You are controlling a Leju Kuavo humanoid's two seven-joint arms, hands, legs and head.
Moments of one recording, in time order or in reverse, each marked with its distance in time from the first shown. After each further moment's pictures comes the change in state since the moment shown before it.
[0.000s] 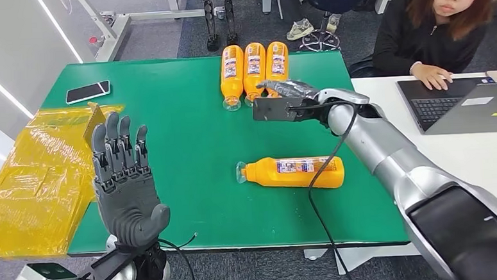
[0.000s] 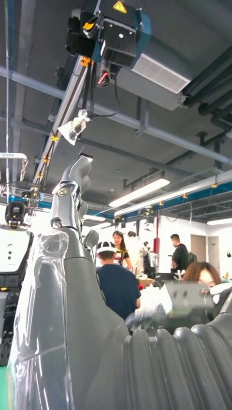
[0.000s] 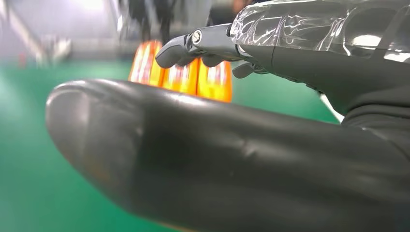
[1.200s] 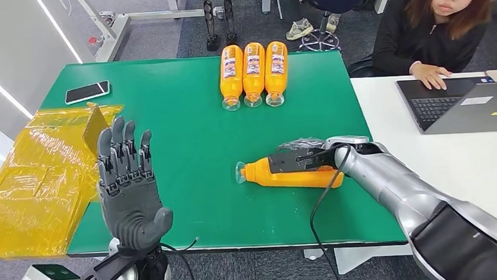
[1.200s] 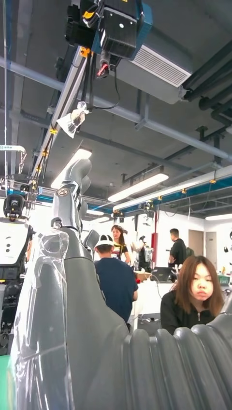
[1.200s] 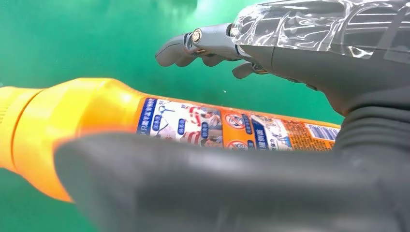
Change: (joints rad) left arm 0.025 -0.004 0.005 0.009 -0.004 -0.010 0.000; right arm 0.095 -0.055 0.282 0.132 -0.121 0.060 0.005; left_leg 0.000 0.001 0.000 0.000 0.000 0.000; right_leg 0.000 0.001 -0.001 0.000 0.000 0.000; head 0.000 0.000
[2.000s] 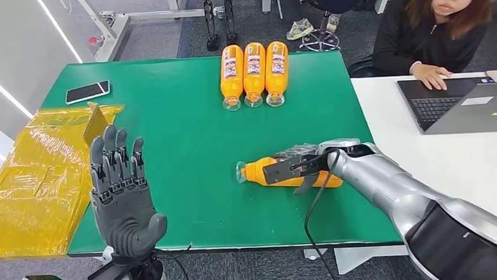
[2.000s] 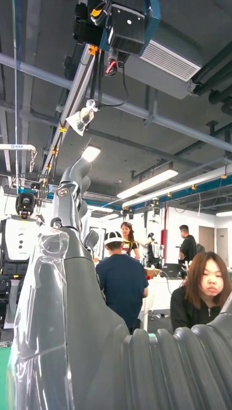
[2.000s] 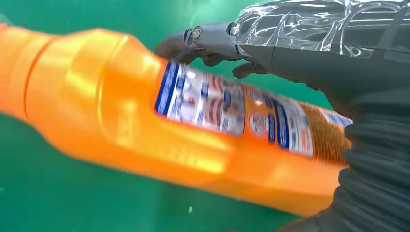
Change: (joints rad) left arm 0.048 -0.001 0.027 -0.033 -0.022 0.002 0.000; right arm -0.021 0.024 0.130 0.028 -0.022 0.015 0.005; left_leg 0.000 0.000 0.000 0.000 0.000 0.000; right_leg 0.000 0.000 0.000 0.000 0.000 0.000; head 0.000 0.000
